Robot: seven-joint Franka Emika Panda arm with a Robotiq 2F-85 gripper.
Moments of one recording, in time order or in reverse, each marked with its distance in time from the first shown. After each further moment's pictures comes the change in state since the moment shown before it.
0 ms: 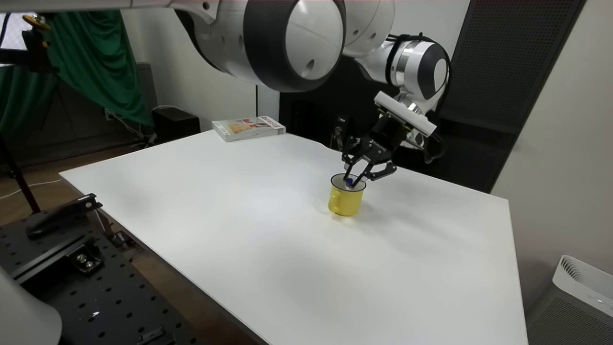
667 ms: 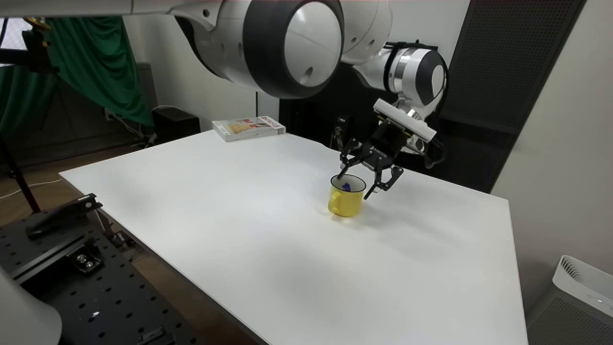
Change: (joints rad) arm 0.004 0.022 -0.011 0.005 -0.028 0.021 0.000
